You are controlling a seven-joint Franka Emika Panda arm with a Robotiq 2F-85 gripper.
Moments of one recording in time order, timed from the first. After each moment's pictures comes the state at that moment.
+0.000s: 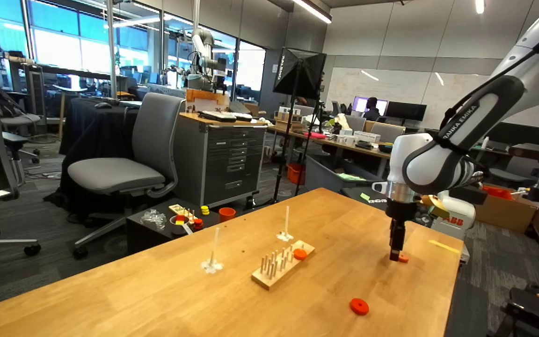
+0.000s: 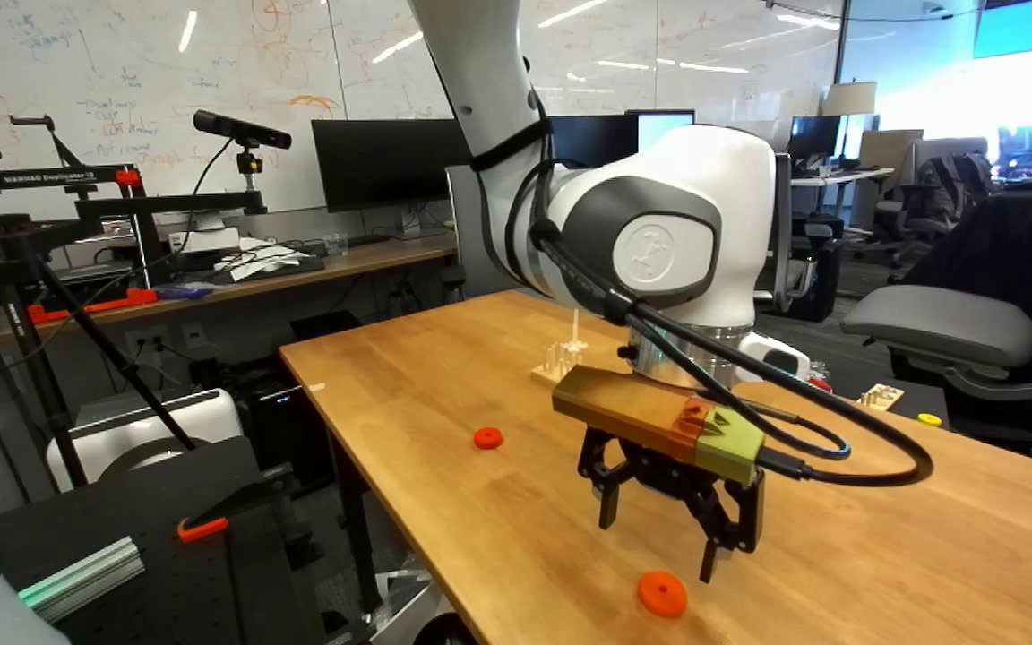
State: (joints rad) arm -0.24 0.50 -0.02 -2.26 -0.08 2.64 -0.52
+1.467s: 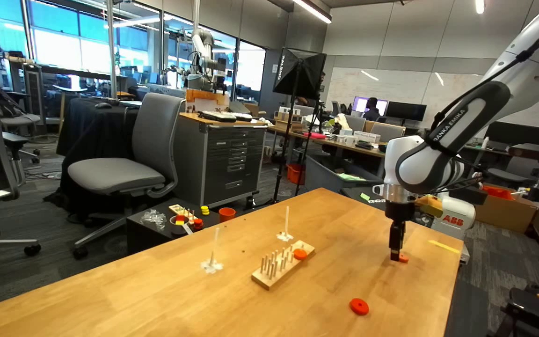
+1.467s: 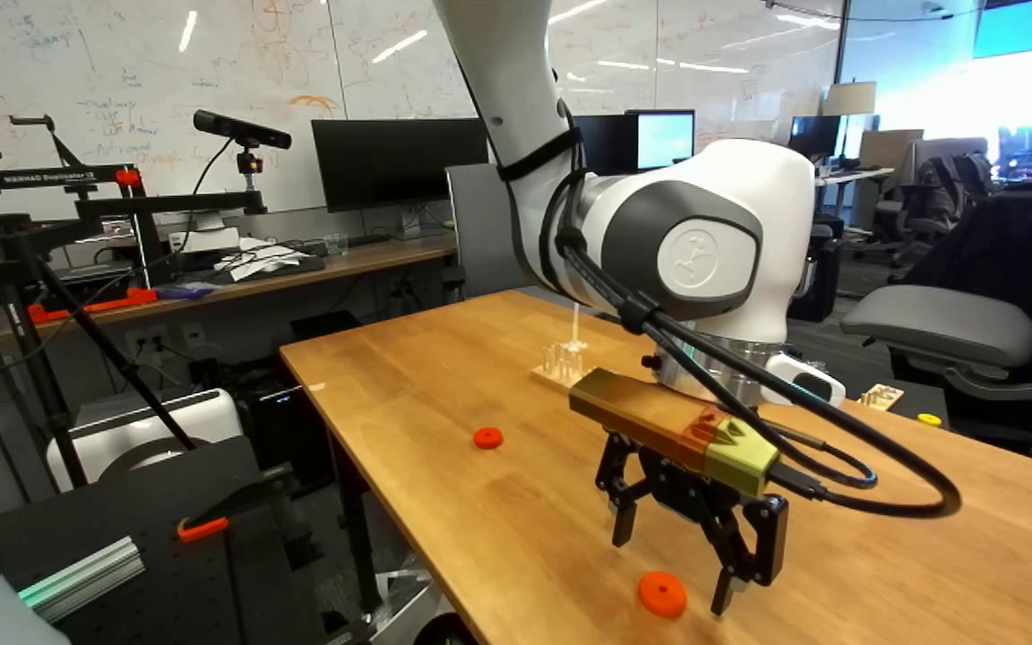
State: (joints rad) arm -0.23 0.55 -0.05 -2.18 -0.09 2.52 -0.39
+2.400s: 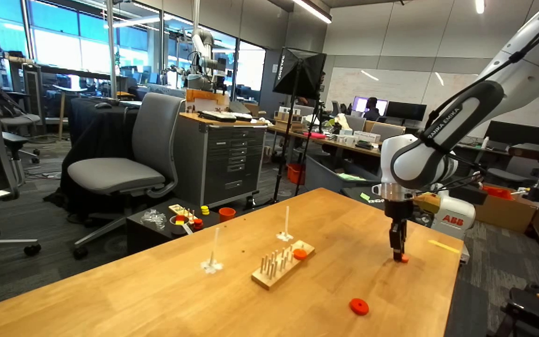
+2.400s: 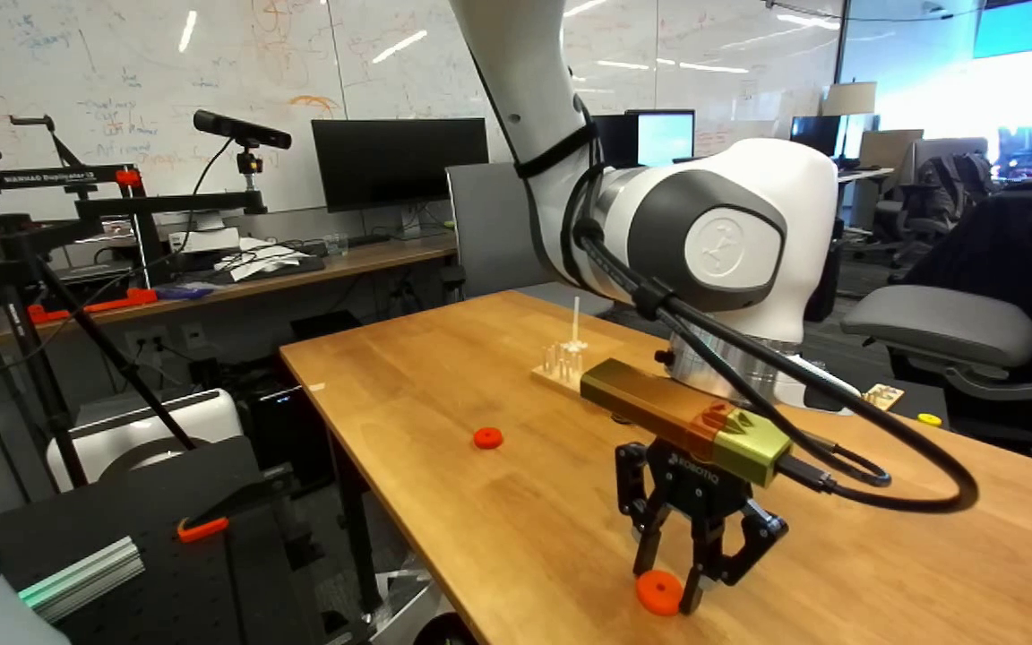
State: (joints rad) arm -0.23 0.57 -0.05 -2.12 -0.10 2.42 -0.35
